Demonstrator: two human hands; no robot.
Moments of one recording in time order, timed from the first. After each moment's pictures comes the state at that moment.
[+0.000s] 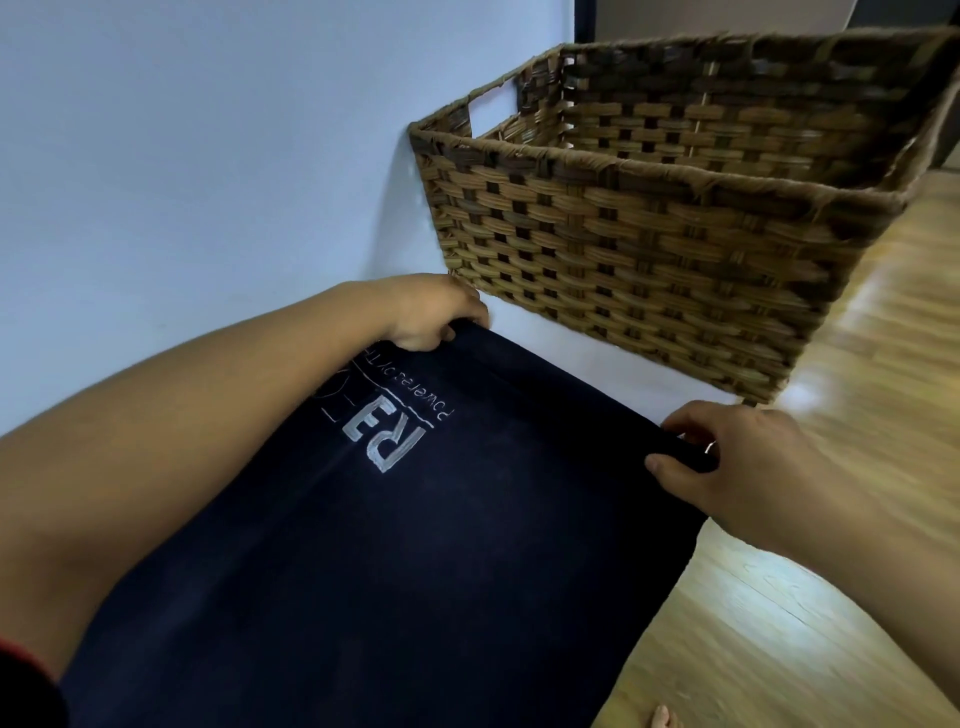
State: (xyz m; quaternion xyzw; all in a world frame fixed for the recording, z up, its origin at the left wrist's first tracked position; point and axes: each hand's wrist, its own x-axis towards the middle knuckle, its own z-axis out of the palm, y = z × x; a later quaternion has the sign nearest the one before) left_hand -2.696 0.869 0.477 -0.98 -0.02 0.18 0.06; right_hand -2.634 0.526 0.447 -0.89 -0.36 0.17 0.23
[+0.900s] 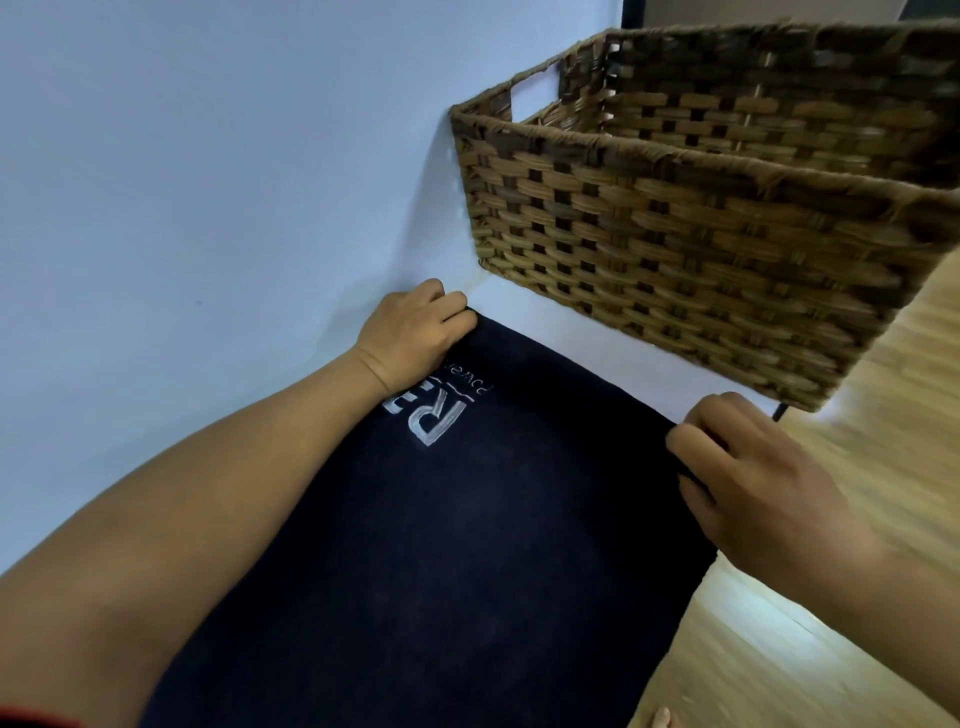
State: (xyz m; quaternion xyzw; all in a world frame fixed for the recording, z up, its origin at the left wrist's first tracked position) left_hand -2.763 0.872 0.427 -0.95 0.02 -0.21 0.22; right_hand -2.637 0.533 0.409 -0.74 -0.63 -0.17 0.19
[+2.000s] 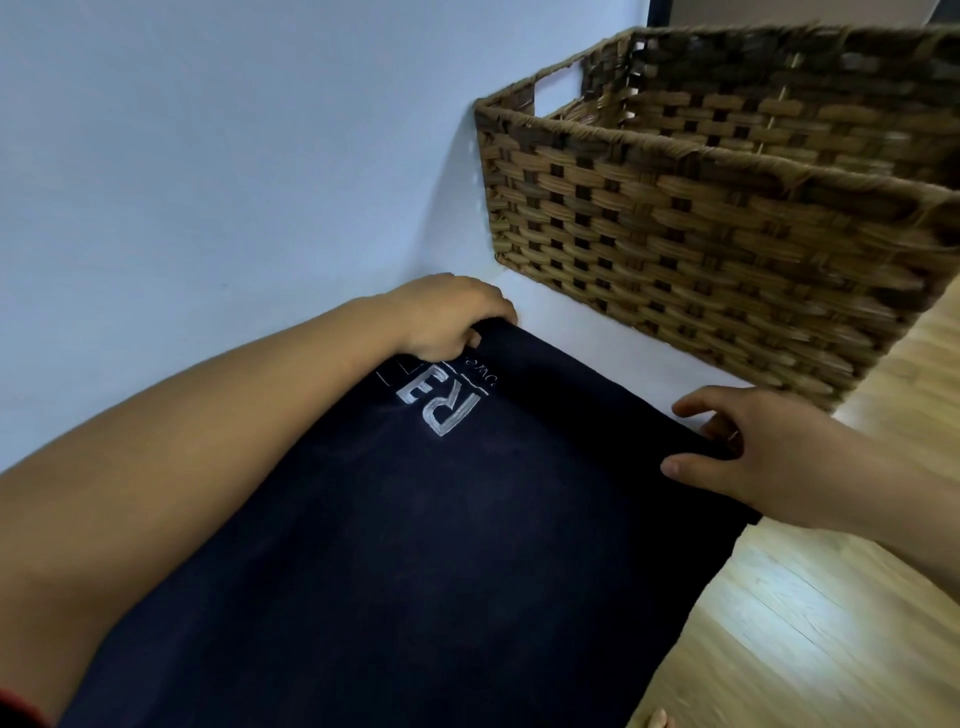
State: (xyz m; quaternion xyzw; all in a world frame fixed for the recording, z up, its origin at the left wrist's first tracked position) left_hand -2.743 0.865 0.467 -0.99 -0.06 0.11 0.02; right_hand -2.624 0.549 0.458 -0.85 -0.43 0.25 0.15
